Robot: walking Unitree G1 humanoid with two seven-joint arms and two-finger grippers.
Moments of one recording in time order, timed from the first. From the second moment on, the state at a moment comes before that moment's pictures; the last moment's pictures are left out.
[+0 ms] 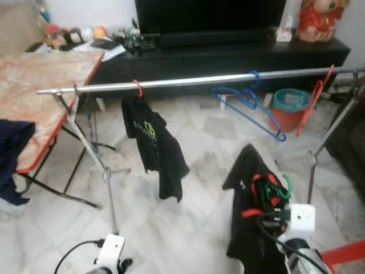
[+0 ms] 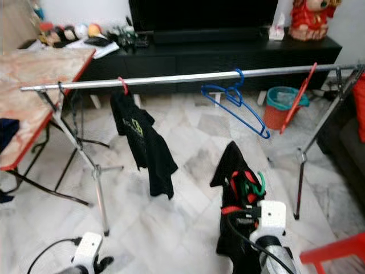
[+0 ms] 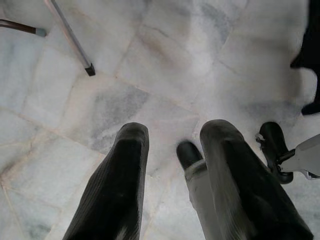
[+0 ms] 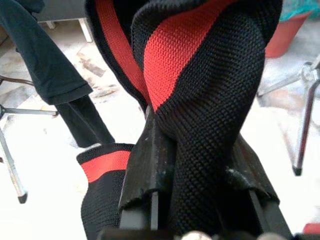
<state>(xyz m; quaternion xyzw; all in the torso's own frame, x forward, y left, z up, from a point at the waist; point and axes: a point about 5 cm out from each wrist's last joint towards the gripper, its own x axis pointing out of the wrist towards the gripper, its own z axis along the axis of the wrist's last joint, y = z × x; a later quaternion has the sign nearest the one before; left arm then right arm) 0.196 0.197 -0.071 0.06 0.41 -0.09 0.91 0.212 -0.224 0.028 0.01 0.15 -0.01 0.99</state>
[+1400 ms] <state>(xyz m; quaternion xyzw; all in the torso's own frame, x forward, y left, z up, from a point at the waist) 0.195 0.199 -0.072 0.07 0.41 -0.10 0.91 0.215 -0.223 0.031 -0.02 0.16 0.01 0.99</state>
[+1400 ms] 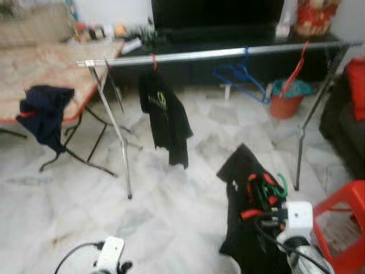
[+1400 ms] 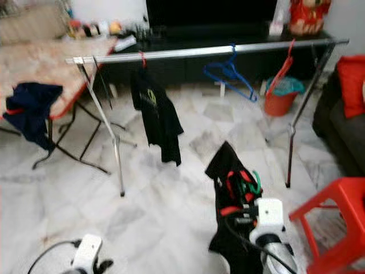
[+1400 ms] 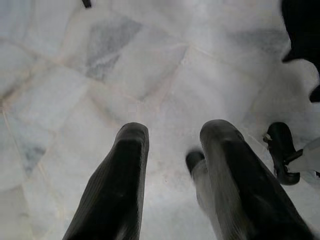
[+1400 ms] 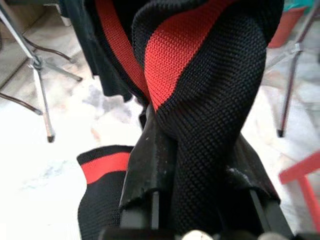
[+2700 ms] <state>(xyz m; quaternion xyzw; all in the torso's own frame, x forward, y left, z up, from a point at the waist) 0.213 0.196 -0.046 0.09 0.24 -0.09 0.96 0.252 -0.177 0.073 -0.11 0.20 0.31 0.92</state>
